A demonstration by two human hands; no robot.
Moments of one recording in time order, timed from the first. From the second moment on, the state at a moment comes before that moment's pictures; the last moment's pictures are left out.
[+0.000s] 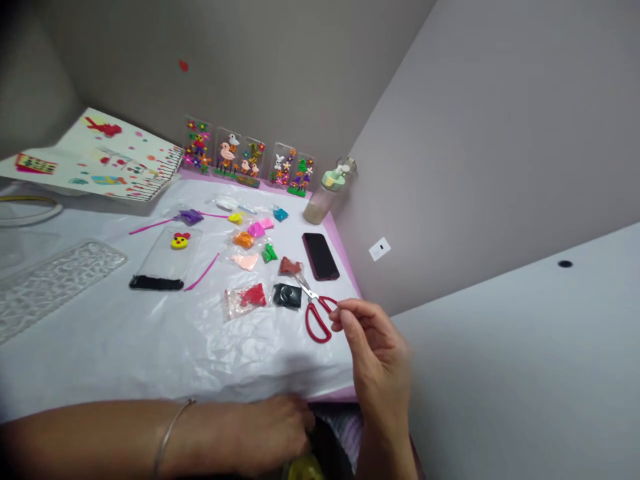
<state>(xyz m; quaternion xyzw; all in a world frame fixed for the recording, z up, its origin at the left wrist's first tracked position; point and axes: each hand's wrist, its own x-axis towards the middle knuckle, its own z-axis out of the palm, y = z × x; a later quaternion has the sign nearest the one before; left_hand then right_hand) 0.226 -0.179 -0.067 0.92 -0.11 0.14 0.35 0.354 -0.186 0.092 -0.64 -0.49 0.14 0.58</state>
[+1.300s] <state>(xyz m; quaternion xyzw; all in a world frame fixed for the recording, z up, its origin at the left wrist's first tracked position) 0.053 -0.031 0.023 0.75 0.28 0.42 0.42 0.310 -0.003 0.031 -0.72 -0.68 0.04 0.14</state>
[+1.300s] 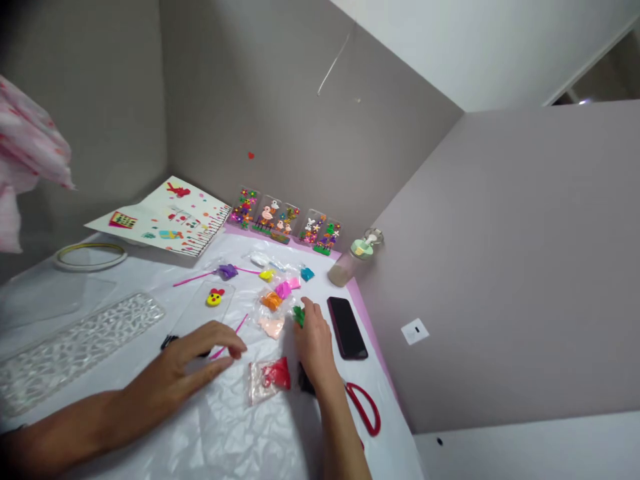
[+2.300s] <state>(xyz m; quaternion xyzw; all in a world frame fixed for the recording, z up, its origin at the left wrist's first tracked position) 0.047 -0.009 0.020 0.61 0.33 0.29 0.66 0.246 -0.089 0.014 -0.57 -0.51 0.38 0.52</state>
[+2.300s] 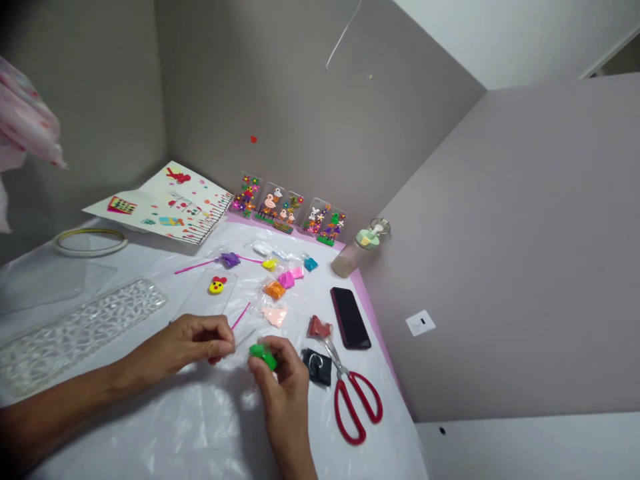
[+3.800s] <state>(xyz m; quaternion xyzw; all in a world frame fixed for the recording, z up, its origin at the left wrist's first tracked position) 0.062 -0.034 0.007 0.64 0.33 0.37 0.59 0.212 -0.123 0.000 -0.59 -0.65 0.16 0.46</state>
